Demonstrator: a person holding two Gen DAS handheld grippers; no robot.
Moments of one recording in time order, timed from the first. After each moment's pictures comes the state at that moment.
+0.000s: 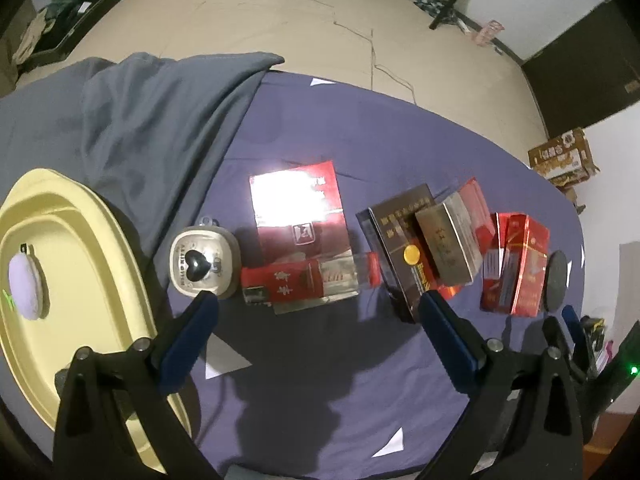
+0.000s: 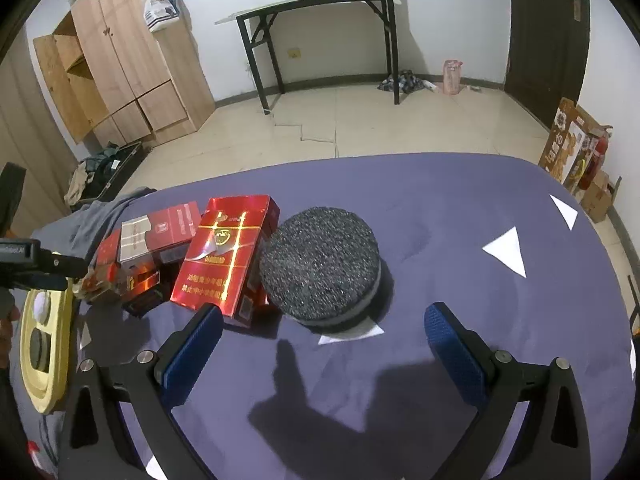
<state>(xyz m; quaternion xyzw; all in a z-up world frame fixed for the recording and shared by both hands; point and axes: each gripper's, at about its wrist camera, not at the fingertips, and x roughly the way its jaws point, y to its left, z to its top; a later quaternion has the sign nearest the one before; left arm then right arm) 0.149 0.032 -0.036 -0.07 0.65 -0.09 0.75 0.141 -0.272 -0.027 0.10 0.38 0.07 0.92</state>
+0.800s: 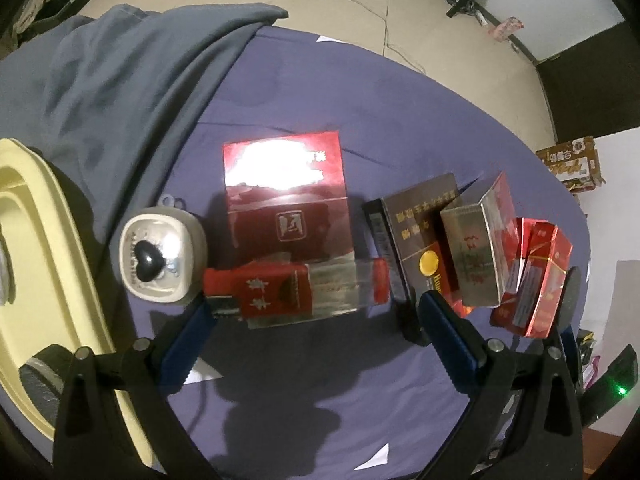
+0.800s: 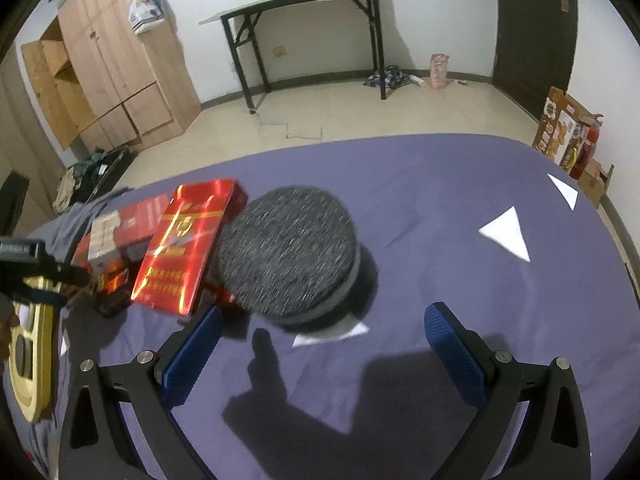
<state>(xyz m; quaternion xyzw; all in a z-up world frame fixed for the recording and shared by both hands) 0.168 0.008 -0.075 -0.11 0.68 -0.08 0.72 0.146 -0.286 -0.047 0.11 0.38 0.05 0.92</state>
